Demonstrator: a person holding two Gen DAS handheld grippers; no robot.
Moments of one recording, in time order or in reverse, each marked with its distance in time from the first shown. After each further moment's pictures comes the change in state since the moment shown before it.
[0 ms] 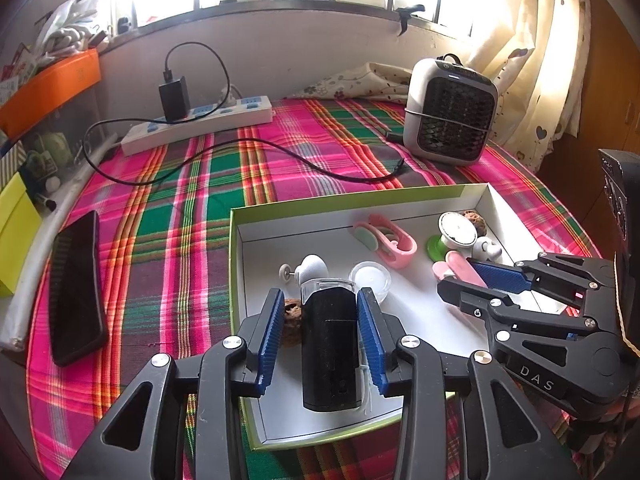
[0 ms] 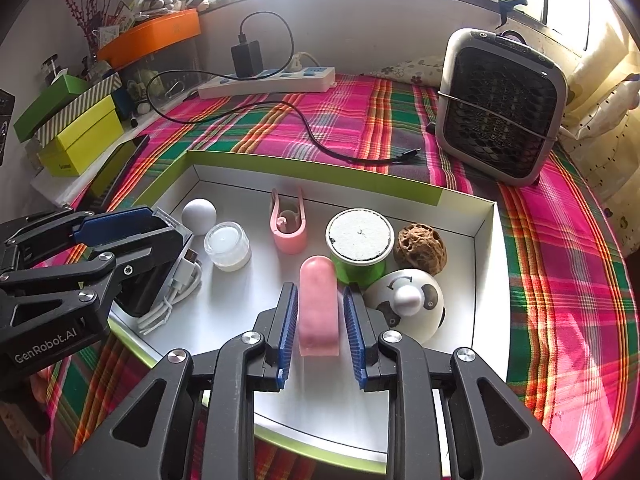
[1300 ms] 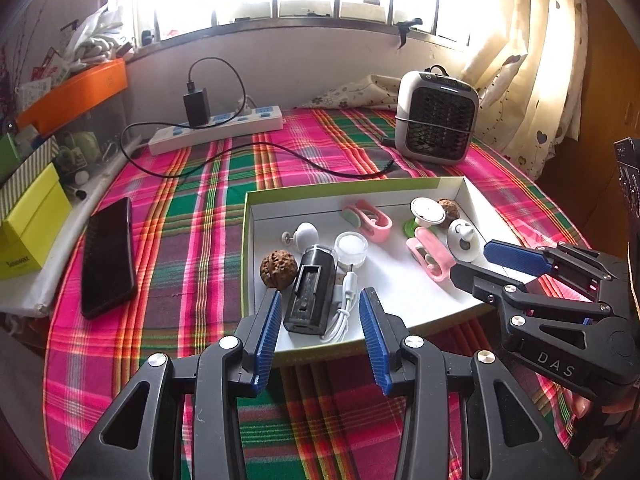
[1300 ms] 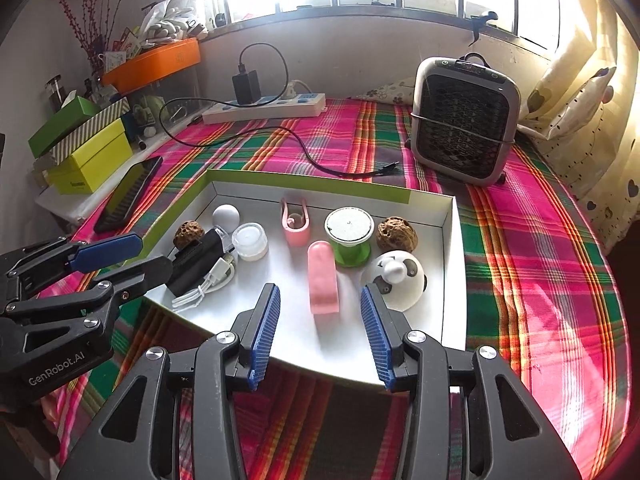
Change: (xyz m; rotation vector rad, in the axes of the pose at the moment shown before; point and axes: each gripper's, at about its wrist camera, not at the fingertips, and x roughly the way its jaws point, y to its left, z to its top) left arm -0.049 -0.019 -0.031 -0.018 -0.040 0.060; right arm -0.050 0.007 -0.022 0.046 -0.084 -0.020
